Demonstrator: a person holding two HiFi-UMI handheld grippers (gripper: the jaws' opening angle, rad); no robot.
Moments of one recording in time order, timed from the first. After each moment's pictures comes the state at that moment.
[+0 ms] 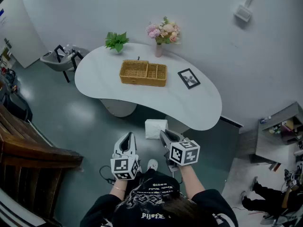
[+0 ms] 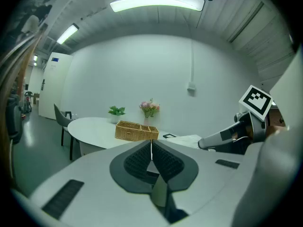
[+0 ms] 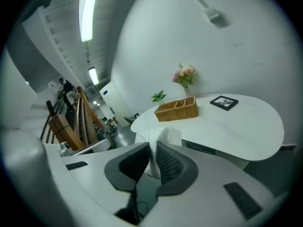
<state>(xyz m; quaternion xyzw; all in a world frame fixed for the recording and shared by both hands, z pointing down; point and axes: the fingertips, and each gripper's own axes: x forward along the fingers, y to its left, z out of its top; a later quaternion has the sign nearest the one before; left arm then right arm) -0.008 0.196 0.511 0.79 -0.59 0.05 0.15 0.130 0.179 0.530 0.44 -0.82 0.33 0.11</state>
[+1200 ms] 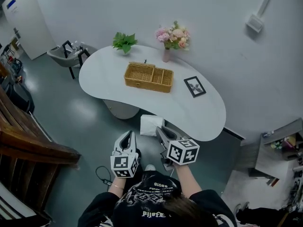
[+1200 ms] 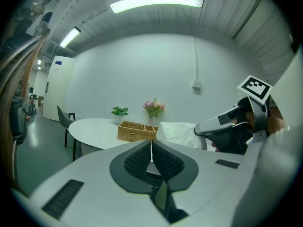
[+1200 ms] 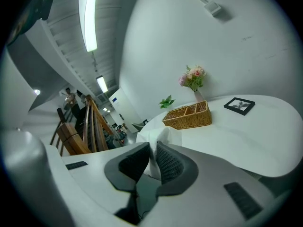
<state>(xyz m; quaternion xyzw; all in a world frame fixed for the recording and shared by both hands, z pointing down) -0.001 0.164 0.530 0.78 -0.61 0.05 0.14 0.113 0.135 0.517 0.40 -0.85 0.34 0.06</state>
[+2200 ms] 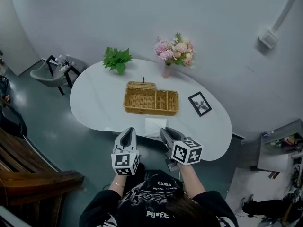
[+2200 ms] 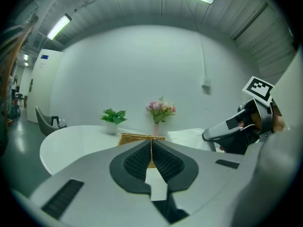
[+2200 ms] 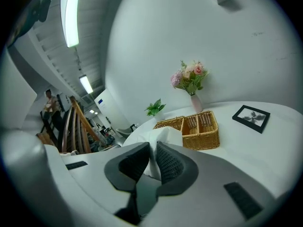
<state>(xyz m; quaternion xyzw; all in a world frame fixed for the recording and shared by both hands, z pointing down) -0.068 -0.055 0.522 0.81 -0.56 0.05 0.13 0.062 -0.051 0.519 0.46 -0.81 0.35 0.06</state>
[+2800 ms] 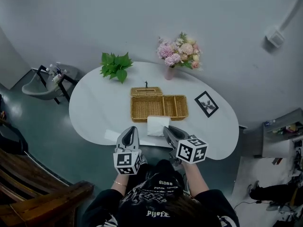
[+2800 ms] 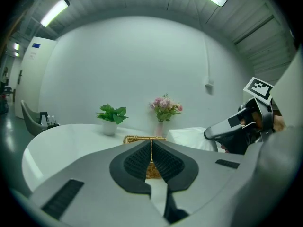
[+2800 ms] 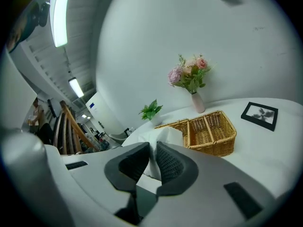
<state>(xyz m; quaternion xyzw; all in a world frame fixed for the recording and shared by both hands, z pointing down) -0.118 -0.146 0.535 0.84 -0.52 0.06 0.15 0.014 -0.126 0.523 0.50 -0.79 0.37 0.05</state>
